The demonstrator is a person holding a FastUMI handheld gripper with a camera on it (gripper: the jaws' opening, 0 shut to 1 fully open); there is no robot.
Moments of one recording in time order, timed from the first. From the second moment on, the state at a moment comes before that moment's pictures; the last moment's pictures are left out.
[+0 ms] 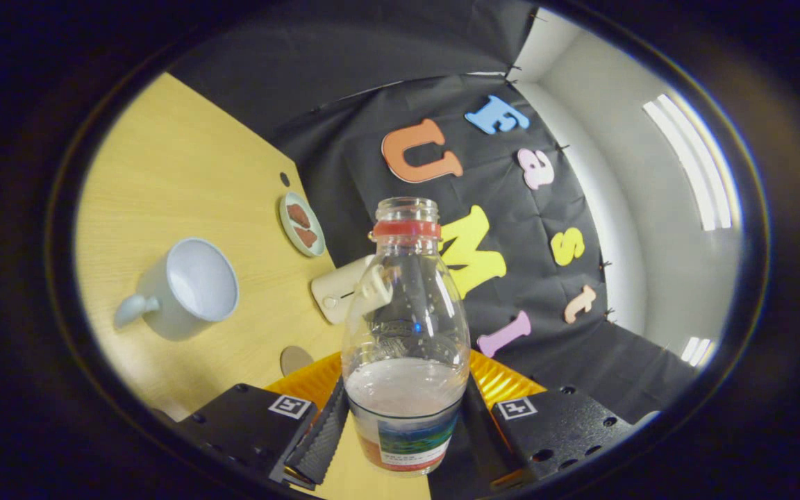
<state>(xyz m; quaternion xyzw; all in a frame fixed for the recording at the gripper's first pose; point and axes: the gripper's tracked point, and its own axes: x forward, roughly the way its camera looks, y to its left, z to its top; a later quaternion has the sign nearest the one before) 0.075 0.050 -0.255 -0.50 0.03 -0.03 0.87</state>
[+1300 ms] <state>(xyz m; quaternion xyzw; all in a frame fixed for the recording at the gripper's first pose) 0.204 0.008 -0.262 -0.08 0.02 0.00 1.00</state>
